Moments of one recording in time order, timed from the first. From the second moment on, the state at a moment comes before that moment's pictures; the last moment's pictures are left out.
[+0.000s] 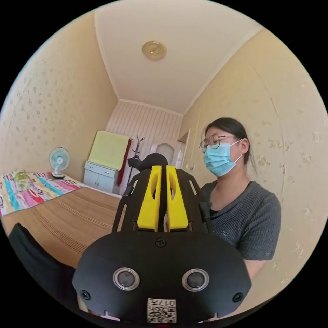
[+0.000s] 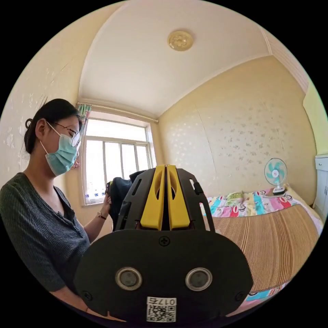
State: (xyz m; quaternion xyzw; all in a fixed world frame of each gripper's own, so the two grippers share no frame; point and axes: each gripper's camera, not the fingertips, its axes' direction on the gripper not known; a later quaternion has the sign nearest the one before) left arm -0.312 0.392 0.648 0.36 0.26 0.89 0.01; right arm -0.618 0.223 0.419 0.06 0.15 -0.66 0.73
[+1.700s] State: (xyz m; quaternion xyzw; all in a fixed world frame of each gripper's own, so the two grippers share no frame) left arm 0.088 0.205 0.703 0.50 0.10 0.67 0.54; right arm -0.362 -0.145 0.620 -0.03 0.70 -0.27 0.66
